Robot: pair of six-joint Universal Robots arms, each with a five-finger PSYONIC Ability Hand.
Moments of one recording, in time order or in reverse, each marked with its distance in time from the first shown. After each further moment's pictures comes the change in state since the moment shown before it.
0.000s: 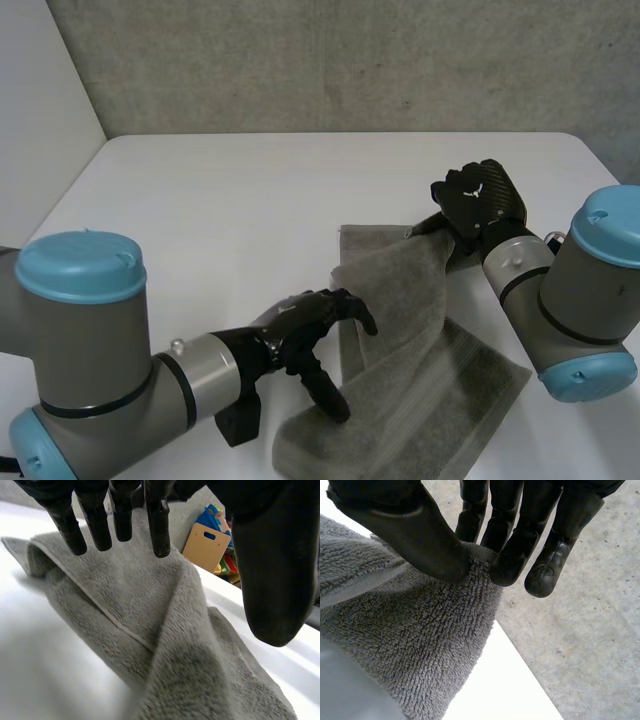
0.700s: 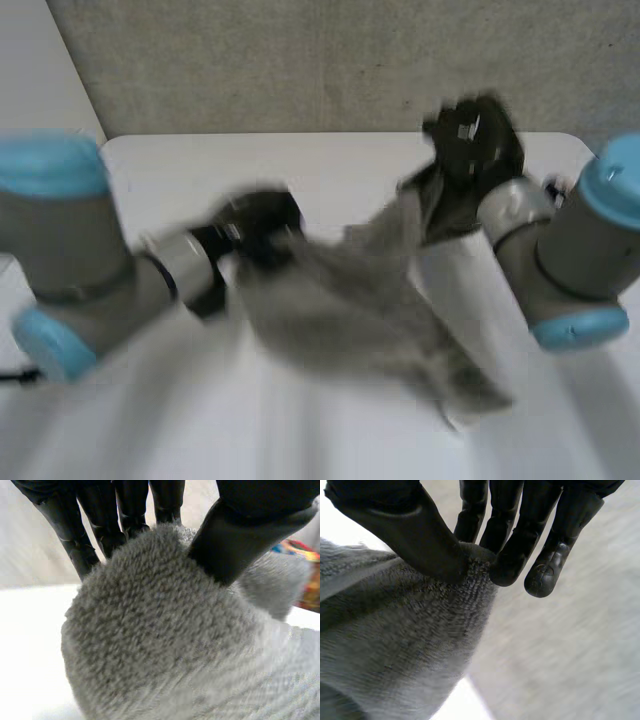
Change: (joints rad) left arm 0.146 -0.072 0.330 -0.020 -0.124 0.137; right arm 0.030 -0.011 -0.186 -0.036 -0.007 0.017; left_hand 0.996 1.049 1.046 1.078 1.045; right_hand 0.001 0.005 -0.001 0.000 0.000
